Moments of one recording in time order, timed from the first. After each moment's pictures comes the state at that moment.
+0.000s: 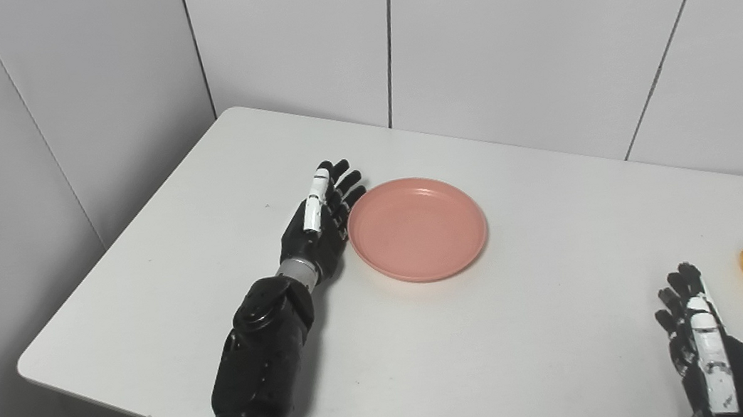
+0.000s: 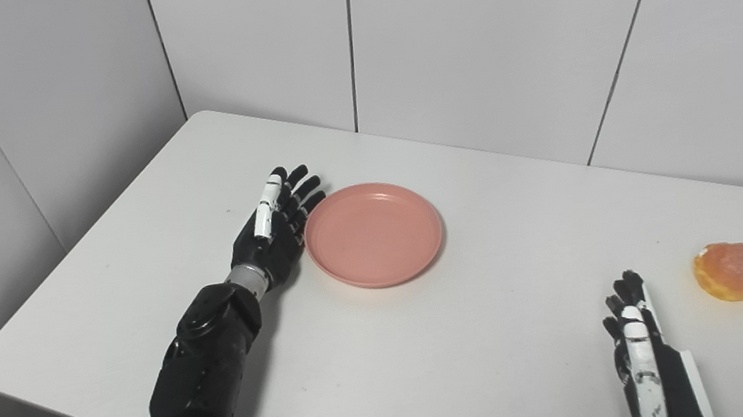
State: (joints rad) left arm -0.34 0.12 0.24 0.20 -0.41 0.28 -0.07; right arm -0.01 -0.02 0.07 -0.19 0.08 0.14 0.11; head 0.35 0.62
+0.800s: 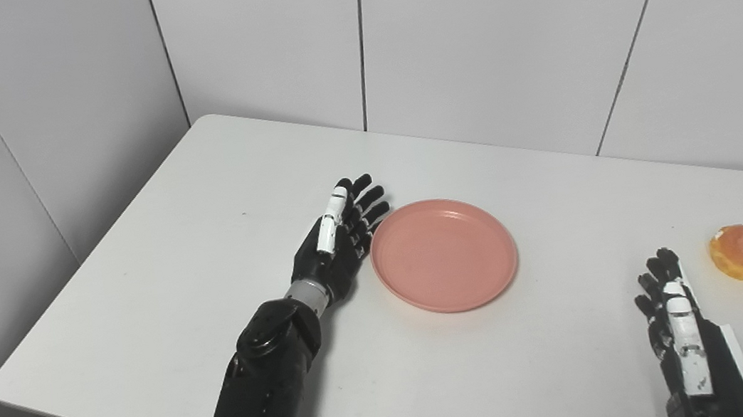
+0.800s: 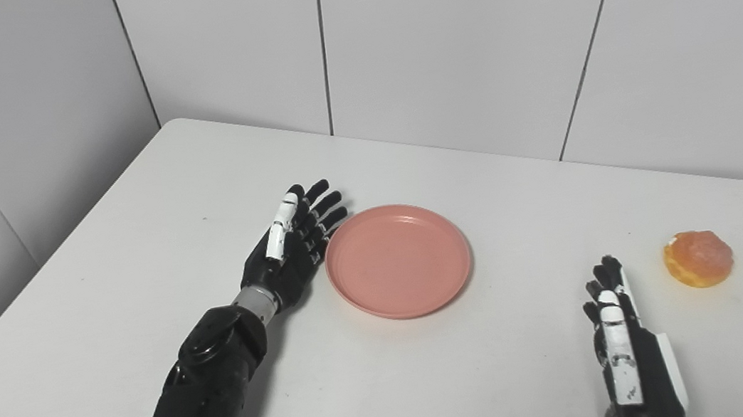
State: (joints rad) left arm -0.29 0.08 0.16 0.12 -0.41 0.31 -0.11; right arm -0.02 0.01 0.08 -0.20 0.04 0.14 0.08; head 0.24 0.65
